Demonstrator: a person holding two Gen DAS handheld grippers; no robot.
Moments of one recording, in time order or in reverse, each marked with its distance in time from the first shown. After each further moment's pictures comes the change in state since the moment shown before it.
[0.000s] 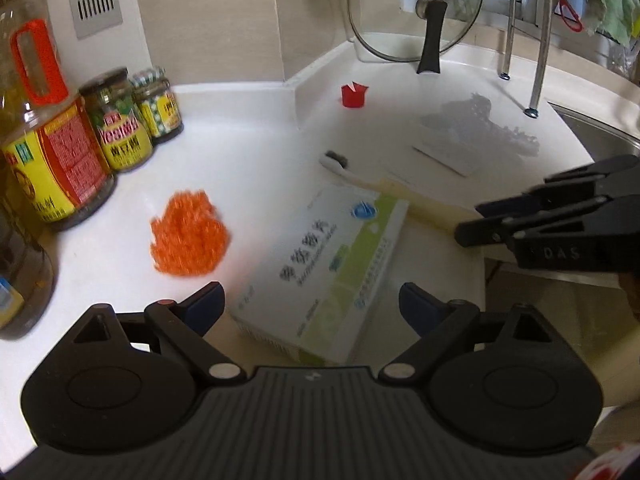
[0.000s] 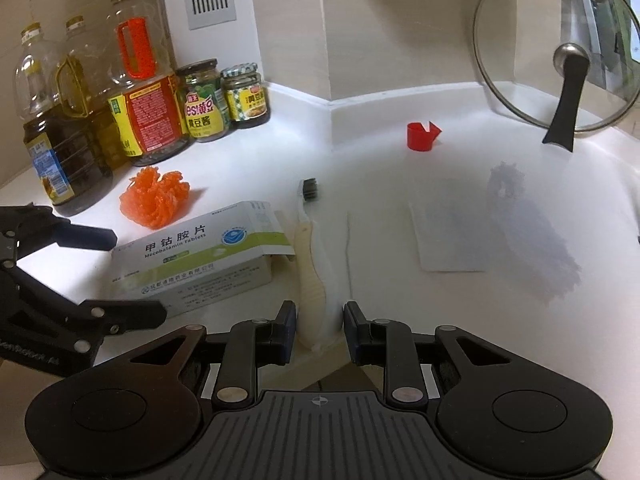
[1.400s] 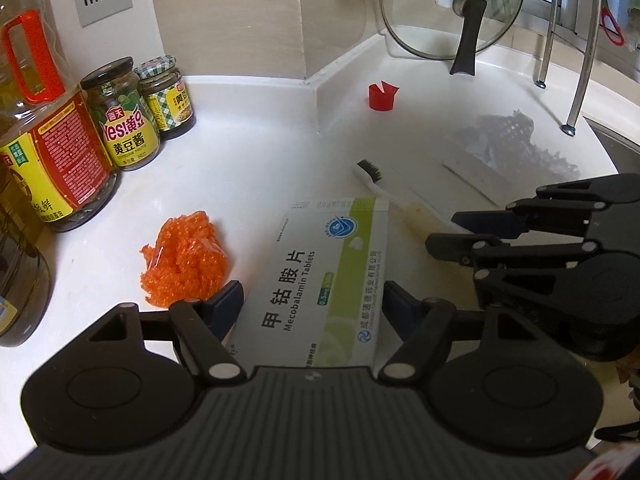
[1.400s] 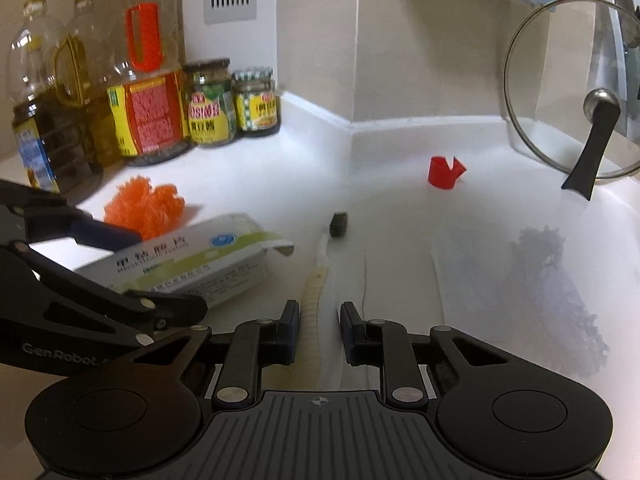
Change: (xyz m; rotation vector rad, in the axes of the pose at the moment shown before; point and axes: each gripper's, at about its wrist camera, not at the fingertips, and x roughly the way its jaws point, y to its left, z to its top) left arm 0.028 0.001 0.027 -0.080 0.052 0.050; right arm 0.031 0.017 0.022 -0.112 -0.055 -0.027
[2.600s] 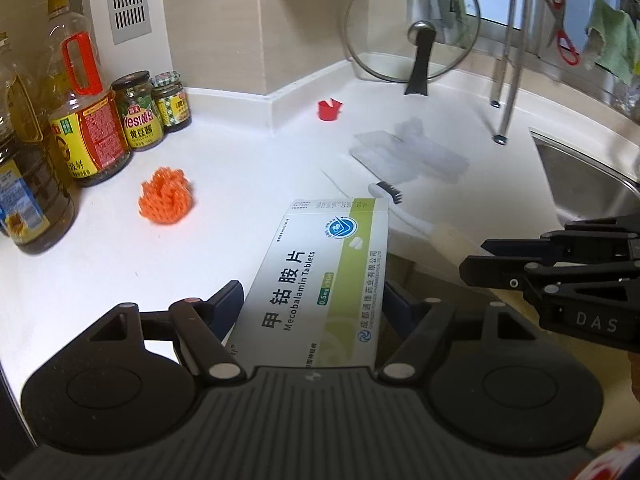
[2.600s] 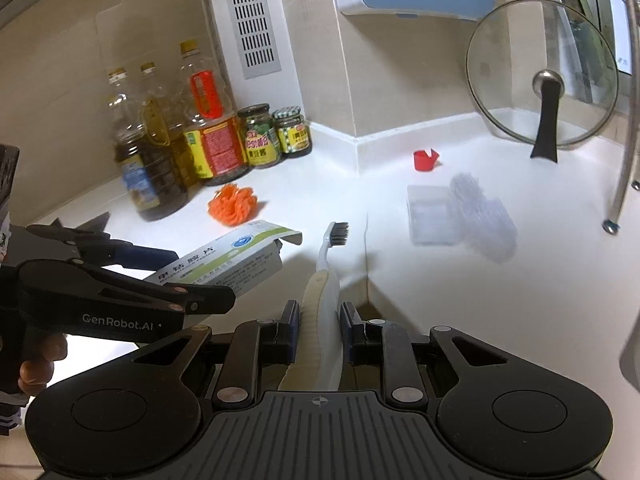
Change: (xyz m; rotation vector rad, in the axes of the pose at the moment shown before) left arm -0.120 -0.085 -0.060 -0.075 -0.057 -0.002; right arm -0.172 -0.018 -0.072 0.107 -0.041 0.156
